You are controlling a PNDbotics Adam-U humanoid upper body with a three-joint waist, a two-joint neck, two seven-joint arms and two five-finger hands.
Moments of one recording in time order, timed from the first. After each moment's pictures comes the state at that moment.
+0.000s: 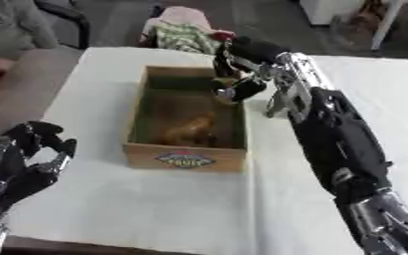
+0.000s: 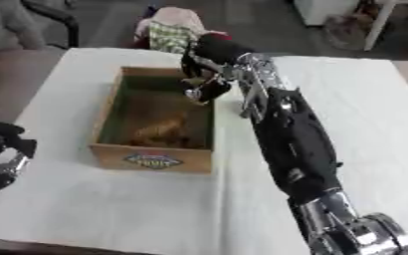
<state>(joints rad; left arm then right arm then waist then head) -0.11 0.31 0.00 -1.80 0.01 0.01 -0.10 -1.07 -0.02 -0.06 -0.87 1.29 -0.62 0.34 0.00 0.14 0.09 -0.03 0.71</state>
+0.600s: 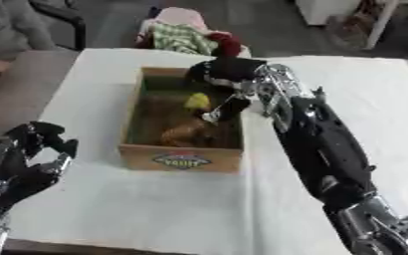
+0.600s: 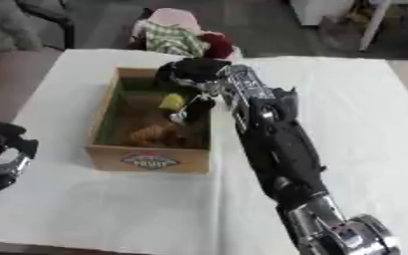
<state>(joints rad) -0.11 0.31 0.00 -1.80 0.01 0.01 -0.10 -1.07 -0.02 -0.03 -0.85 1.29 -0.72 0.42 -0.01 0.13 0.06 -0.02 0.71</state>
